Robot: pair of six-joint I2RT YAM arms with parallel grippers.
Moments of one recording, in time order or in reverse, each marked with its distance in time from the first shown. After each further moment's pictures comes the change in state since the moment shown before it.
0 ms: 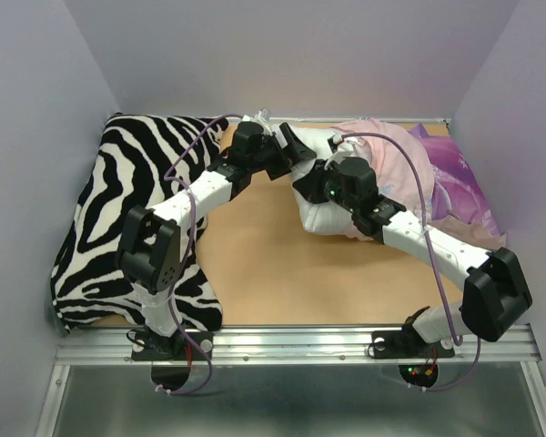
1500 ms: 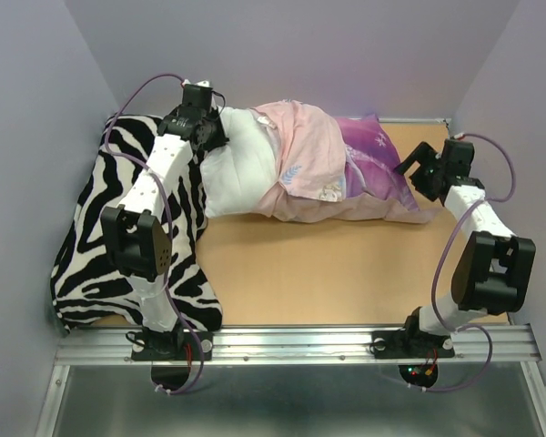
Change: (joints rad) left arm 0.282 0.072 0.458 -0.761 -0.356 0.539; right arm -0.807 0.148 0.138 -0.392 -0.076 0.014
